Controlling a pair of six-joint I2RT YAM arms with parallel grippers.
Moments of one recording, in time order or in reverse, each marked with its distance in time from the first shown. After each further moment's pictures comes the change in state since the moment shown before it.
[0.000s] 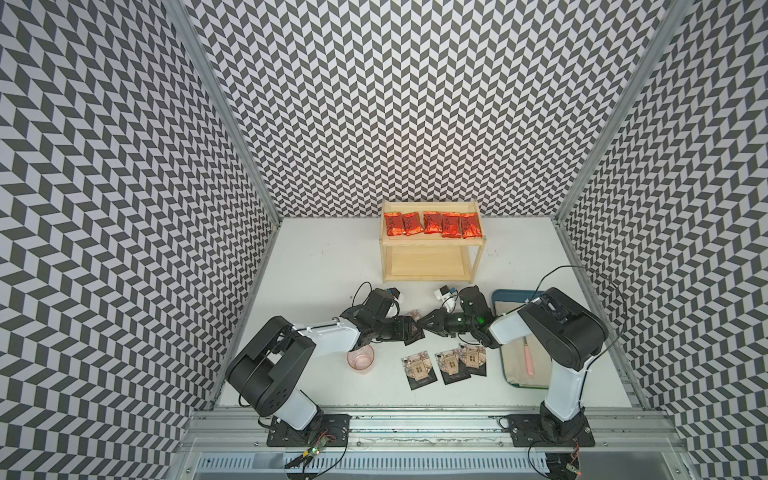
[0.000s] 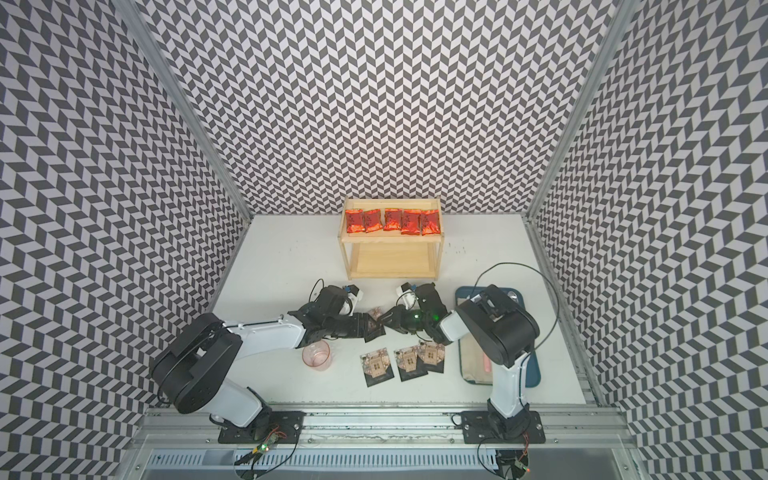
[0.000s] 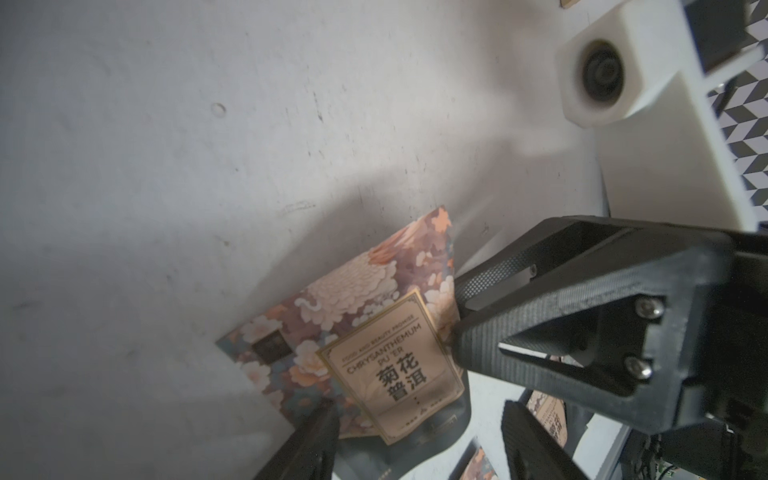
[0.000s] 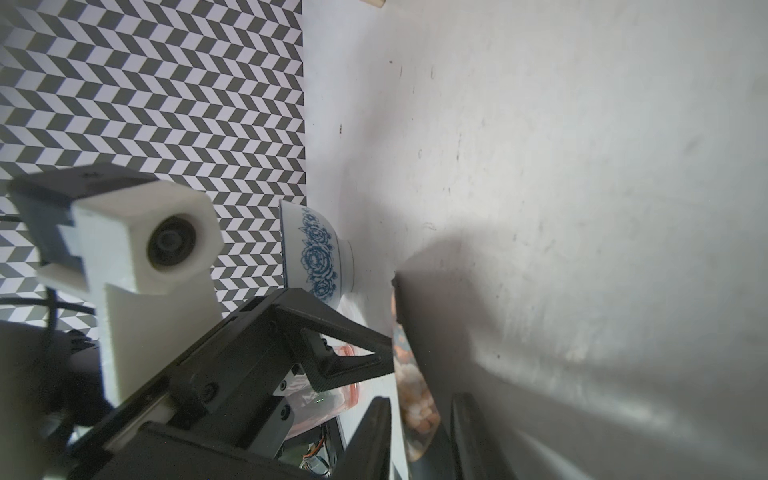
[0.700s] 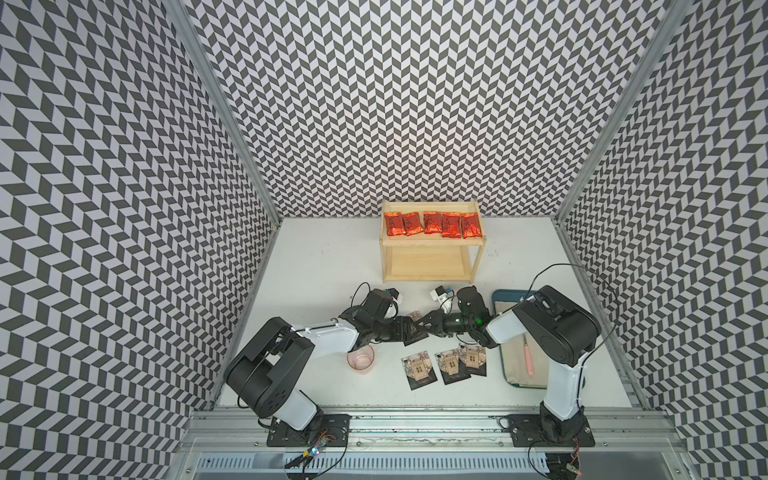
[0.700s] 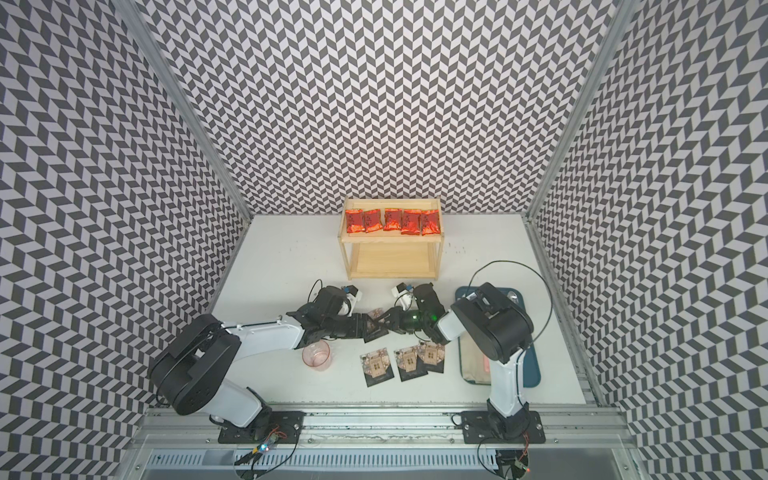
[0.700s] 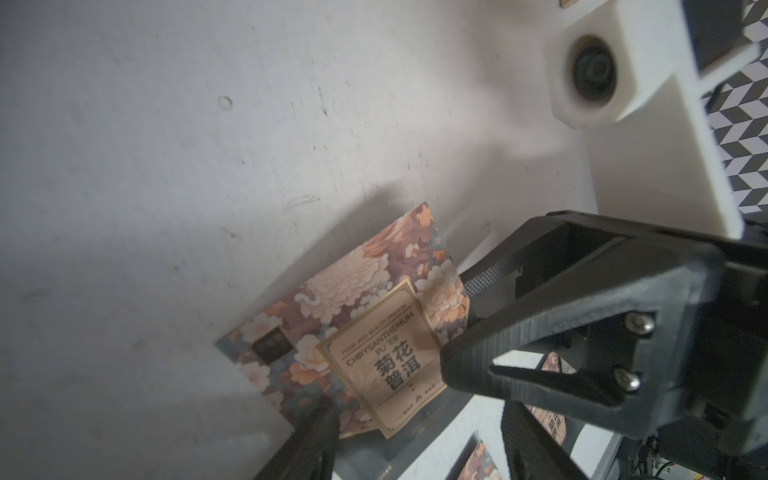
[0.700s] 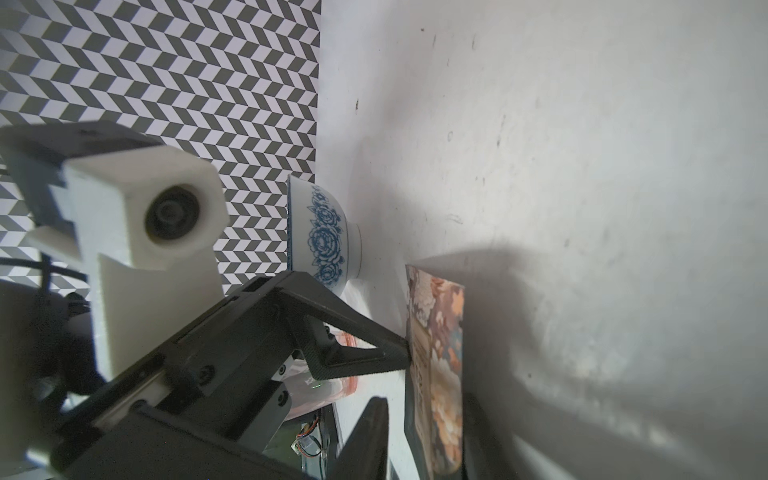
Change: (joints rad) left arm 0.006 -0.005 -0.008 0.005 0.011 0.000; right arm 0.008 0.043 0.011 0.045 -0.054 -0.058
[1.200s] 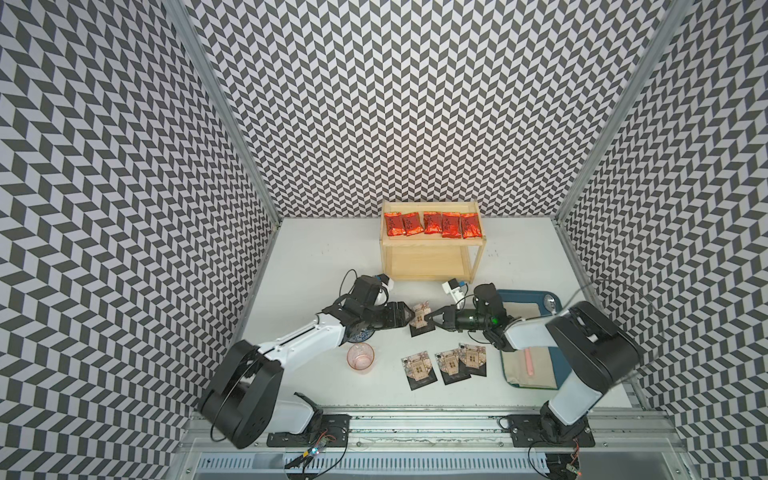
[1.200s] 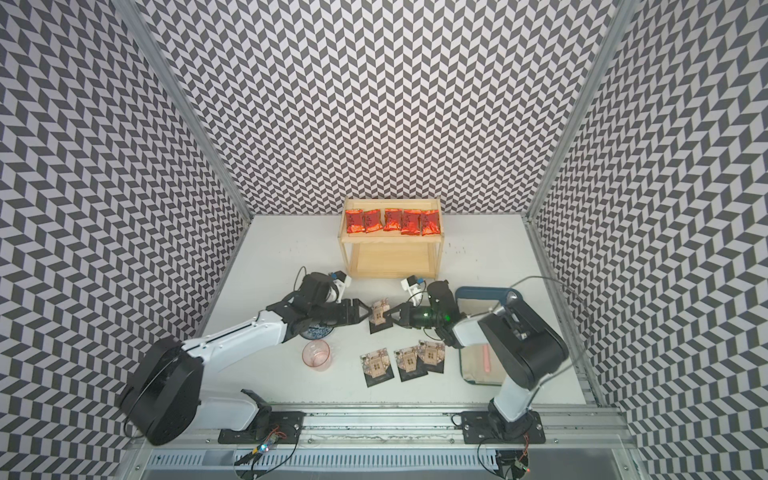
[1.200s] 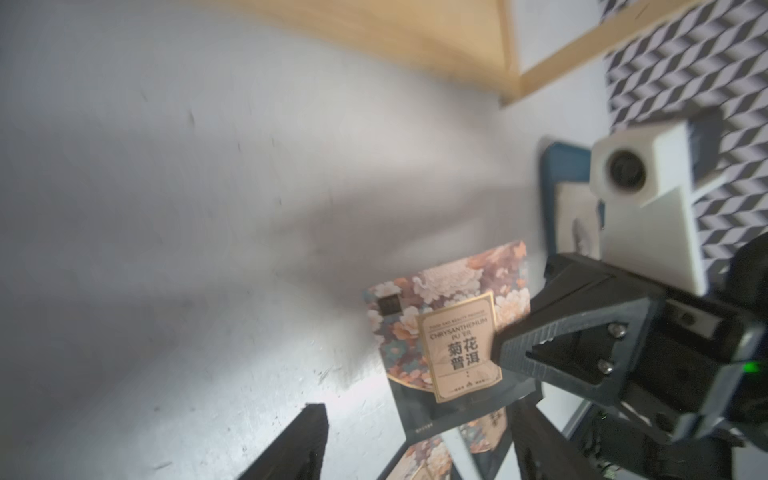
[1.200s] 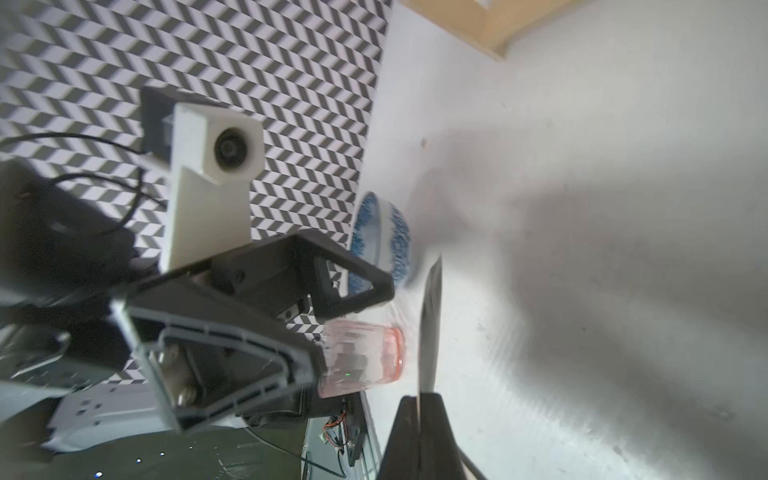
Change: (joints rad) left arm 0.123 -0.237 0.112 -0.213 0.058 -0.003; right arm -0.082 -0.322 -0.105 -0.039 -0.021 -0.037
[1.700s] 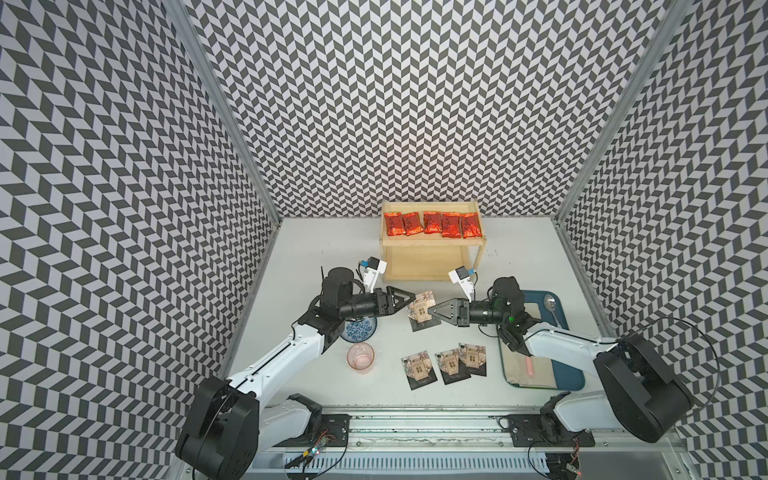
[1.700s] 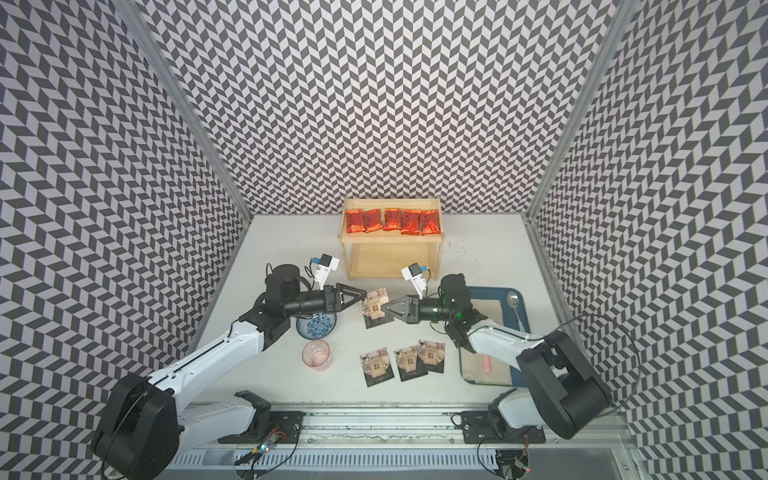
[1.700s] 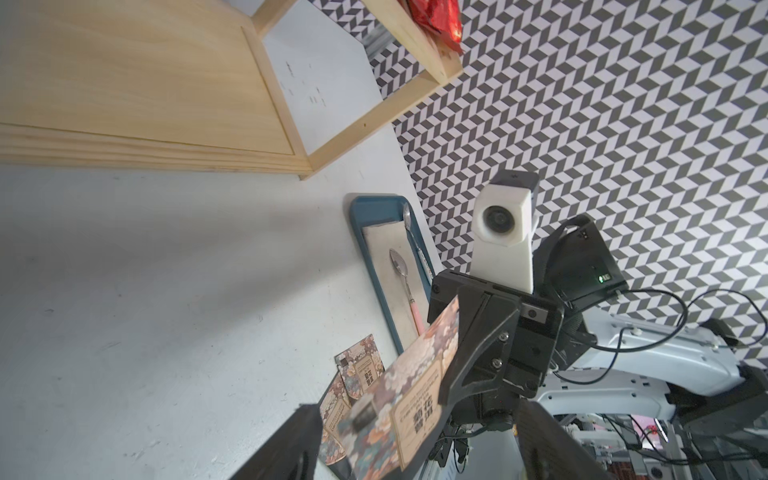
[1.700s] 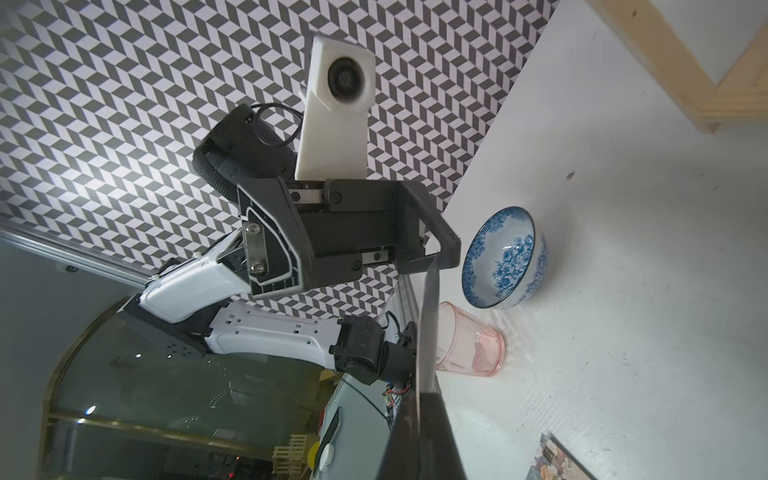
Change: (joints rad) left arm 0.078 -0.136 -0.082 0.324 0.391 -0.155; right arm 0.029 -0.215 0.009 0.001 -0.161 0.016
